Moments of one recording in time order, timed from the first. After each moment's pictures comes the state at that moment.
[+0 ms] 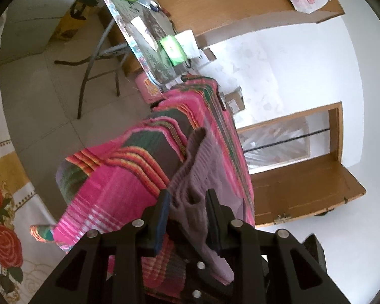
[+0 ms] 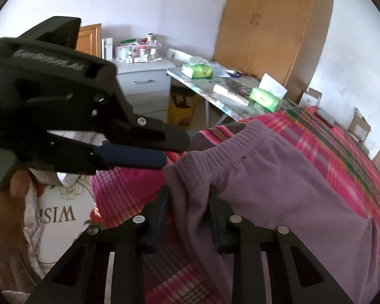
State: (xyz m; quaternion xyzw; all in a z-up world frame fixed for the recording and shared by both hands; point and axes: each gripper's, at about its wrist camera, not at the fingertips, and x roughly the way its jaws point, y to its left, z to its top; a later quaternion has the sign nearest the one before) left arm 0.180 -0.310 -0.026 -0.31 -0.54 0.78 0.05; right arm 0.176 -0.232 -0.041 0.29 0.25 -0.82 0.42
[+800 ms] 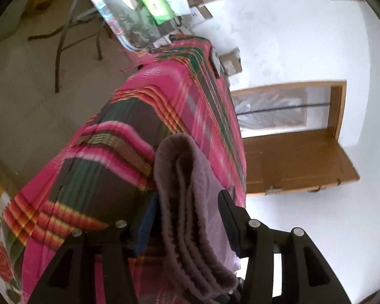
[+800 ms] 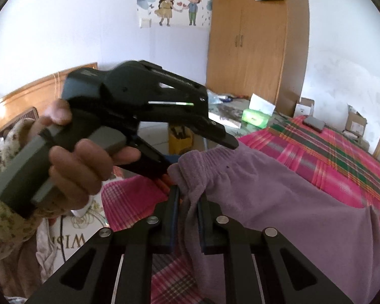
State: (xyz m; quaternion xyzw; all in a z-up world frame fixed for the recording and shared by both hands) left arm 0.079 -0.306 -0.026 -0.41 -0.53 0.73 0.15; right arm 0.175 -0.190 -0.016 0.24 0.16 -0.85 0.44
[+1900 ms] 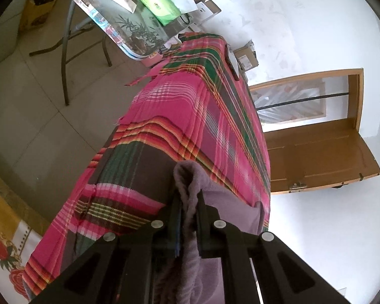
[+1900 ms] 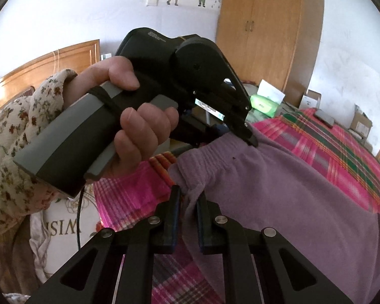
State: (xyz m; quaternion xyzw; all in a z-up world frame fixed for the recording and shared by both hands) left arm 0.045 -0.310 -0.034 -0.45 -0.49 0.74 0.11; right arm 0.158 -0.225 -0.039 0.28 0.21 -0.83 0.44
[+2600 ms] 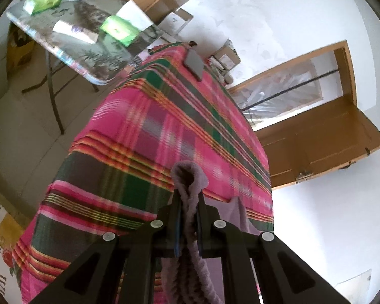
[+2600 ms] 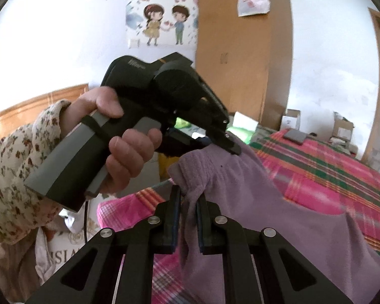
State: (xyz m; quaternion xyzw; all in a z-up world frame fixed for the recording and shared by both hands) left arm 0.032 -0.253 0.053 -0.43 -0.41 0.80 0.11; right arm 0.175 -0.152 0.011 0.20 0.12 -0.88 0.42
